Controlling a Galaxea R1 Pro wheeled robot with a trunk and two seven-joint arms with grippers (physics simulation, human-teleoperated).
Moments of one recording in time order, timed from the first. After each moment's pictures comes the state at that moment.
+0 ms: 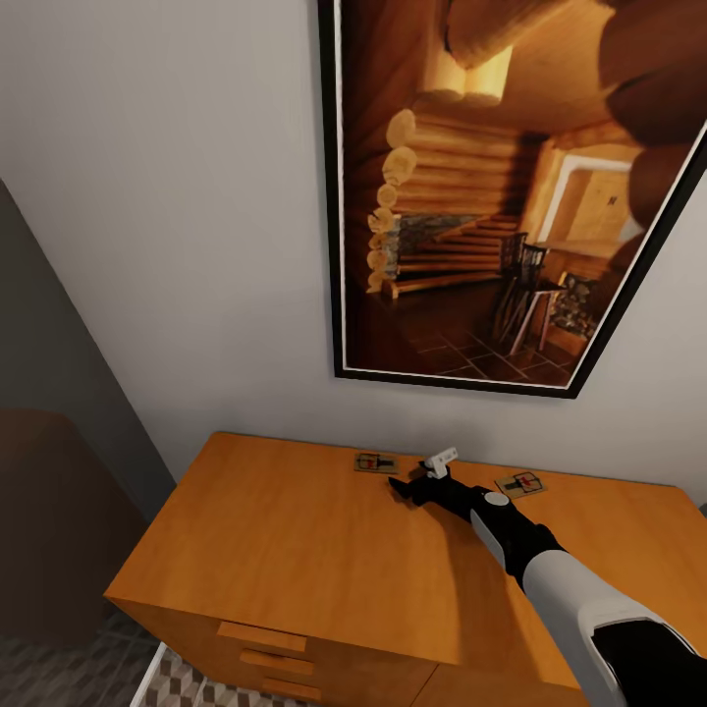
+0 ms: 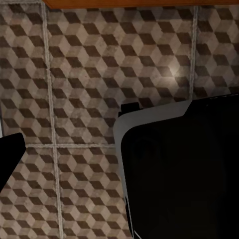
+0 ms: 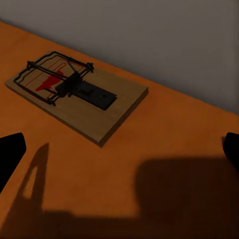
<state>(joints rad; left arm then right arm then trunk) -0.30 0.04 -0.54 0.07 0.39 -0.27 -0.04 -0.85 -0.04 0.16 -0.38 -0.04 -0.11 0.55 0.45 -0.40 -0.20</state>
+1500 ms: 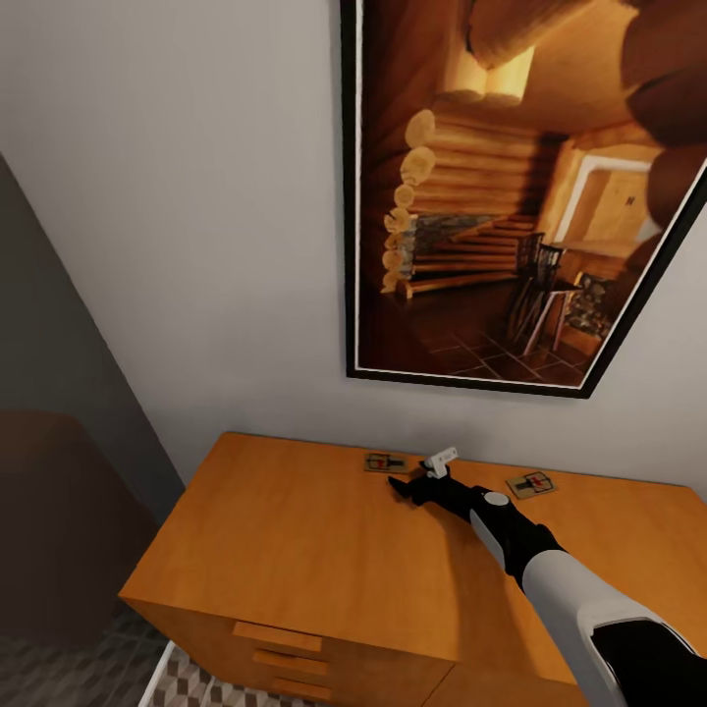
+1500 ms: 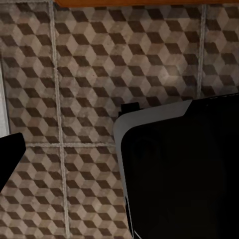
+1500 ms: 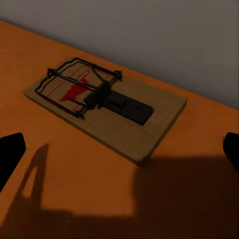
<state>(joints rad) -0.30 0.04 -0.54 0.07 0.39 -0.27 -0.04 -0.85 -0.03 0.15 -0.38 -0.04 -0.11 0.55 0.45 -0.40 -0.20</state>
